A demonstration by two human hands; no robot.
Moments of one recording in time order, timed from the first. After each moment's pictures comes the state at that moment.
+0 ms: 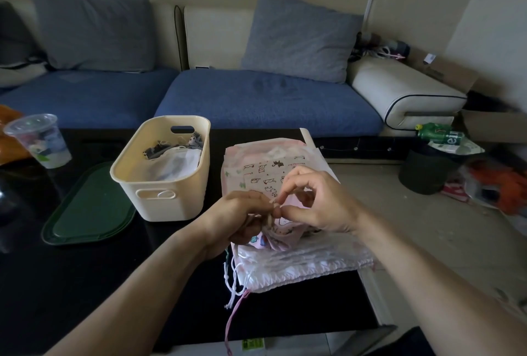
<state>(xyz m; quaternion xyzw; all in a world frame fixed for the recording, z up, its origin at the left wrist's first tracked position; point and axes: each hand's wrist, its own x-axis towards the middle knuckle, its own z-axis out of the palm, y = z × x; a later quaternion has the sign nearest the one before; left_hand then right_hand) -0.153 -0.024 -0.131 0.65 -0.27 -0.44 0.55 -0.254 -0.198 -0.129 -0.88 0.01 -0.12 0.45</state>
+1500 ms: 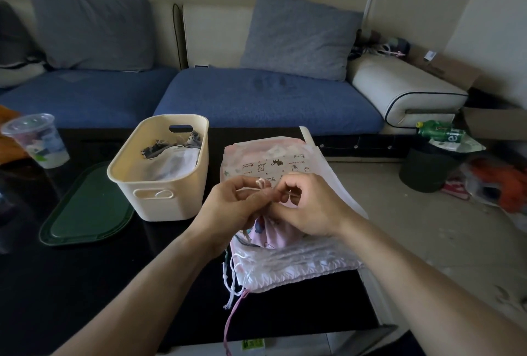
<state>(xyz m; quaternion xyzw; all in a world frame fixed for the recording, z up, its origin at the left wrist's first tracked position) -0.154 -0.029 -0.142 0.64 -0.22 -0.30 0.68 -0.243 -0.184 -0.140 -0.90 0.05 -0.18 0.40</state>
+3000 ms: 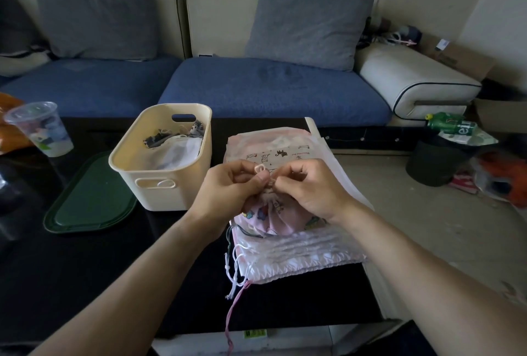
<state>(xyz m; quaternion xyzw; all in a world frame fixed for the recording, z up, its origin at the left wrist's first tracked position) -0.146 -0.032 -0.141 0.62 -0.23 -0.27 0.70 -0.231 -0.182 -0.139 -0.82 0.11 -0.17 0.54</state>
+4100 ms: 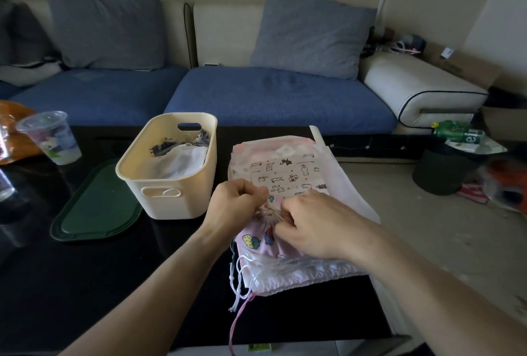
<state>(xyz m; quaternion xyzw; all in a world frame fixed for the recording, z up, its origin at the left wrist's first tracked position) -0.137 -0.040 -0.158 0.76 -0.18 -0.20 0.60 -0.256 -0.157 -0.111 -0.99 0.06 0.03 0.14</state>
